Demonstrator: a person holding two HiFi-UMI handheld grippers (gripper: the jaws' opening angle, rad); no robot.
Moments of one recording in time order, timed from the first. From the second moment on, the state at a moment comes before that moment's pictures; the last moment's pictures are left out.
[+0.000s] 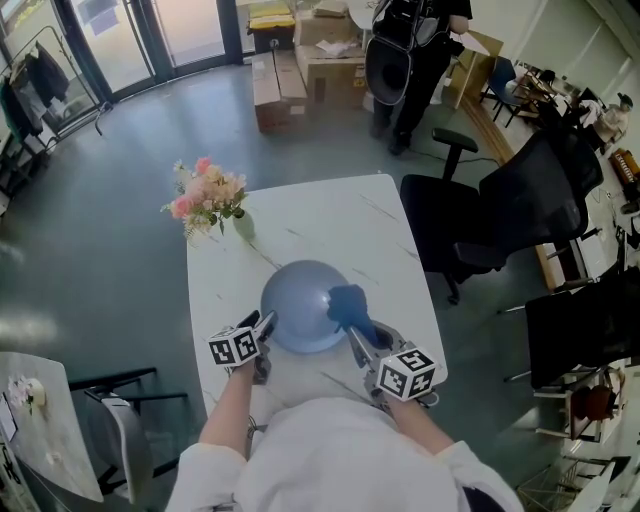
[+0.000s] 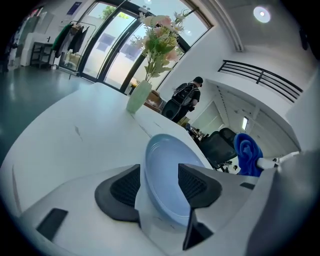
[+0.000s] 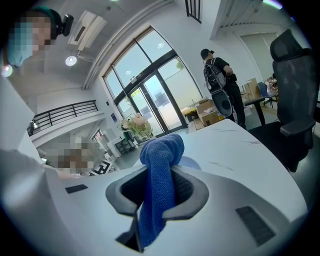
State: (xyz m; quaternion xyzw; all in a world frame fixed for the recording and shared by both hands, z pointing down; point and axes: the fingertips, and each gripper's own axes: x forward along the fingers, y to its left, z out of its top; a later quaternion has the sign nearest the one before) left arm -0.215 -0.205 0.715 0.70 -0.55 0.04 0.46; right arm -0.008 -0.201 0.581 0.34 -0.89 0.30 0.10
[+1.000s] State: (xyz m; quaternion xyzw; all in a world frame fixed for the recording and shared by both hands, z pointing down) left arm -0.216 -0.209 0.747 0.64 -0.57 0.11 0.50; right arm 0.010 -0.203 0.583 0.36 -0.88 0.30 0.10
